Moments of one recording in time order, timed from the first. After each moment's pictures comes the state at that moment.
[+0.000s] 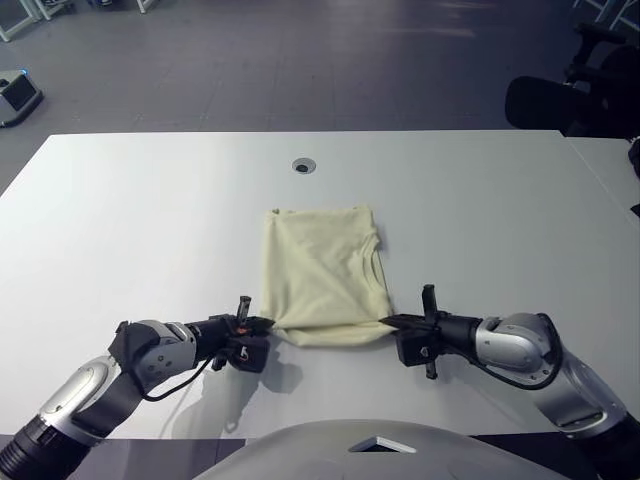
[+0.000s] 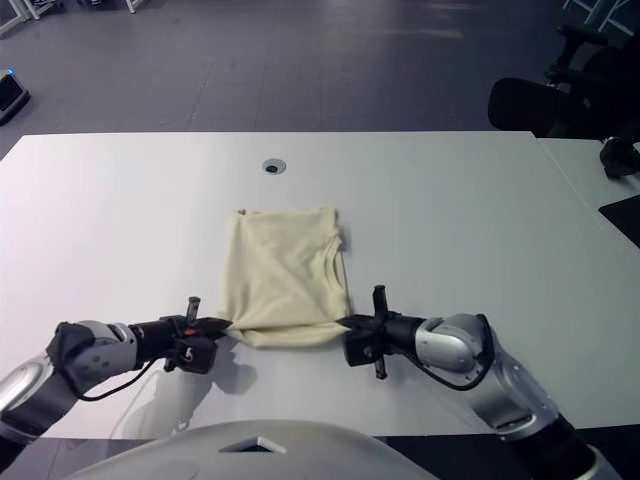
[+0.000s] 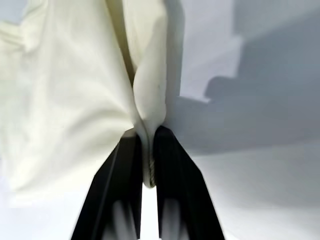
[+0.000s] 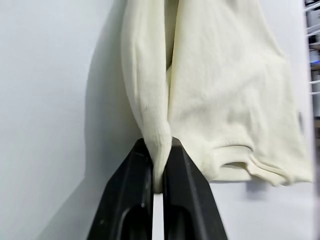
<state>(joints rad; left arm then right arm) 0.27 1.04 -0.32 -0.49 0.30 -0.17 -0.86 0.21 -0.85 0.30 -0.54 -0.27 0.00 0.98</state>
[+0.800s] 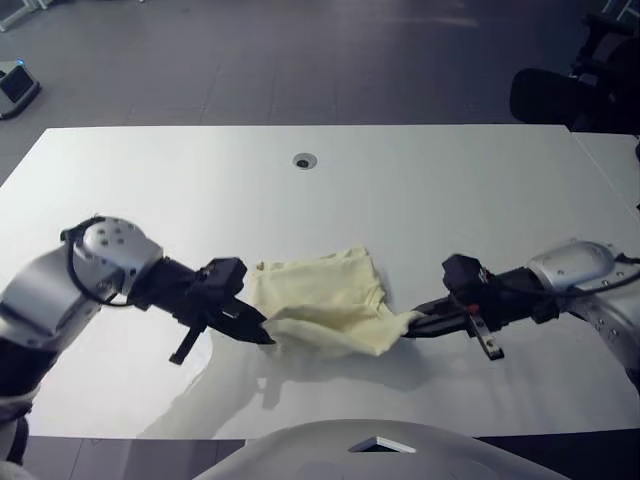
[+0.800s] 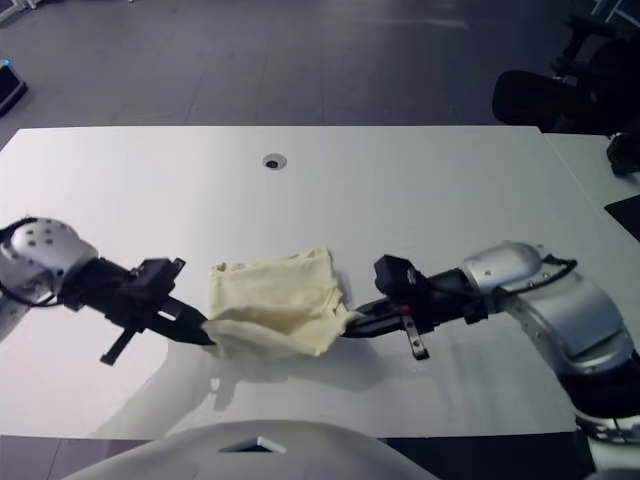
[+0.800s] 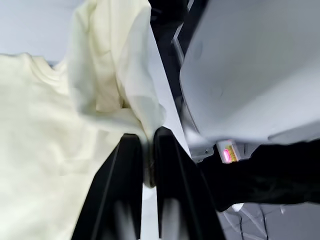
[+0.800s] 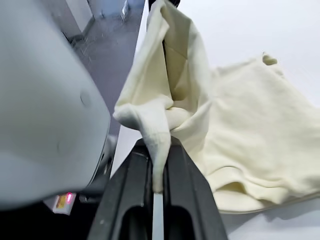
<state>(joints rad) -0.36 1.08 -0.26 -0.35 -0.70 0.69 -1.52 -0.26 -0.94 0.12 -0.48 0.73 0.88 1.34</state>
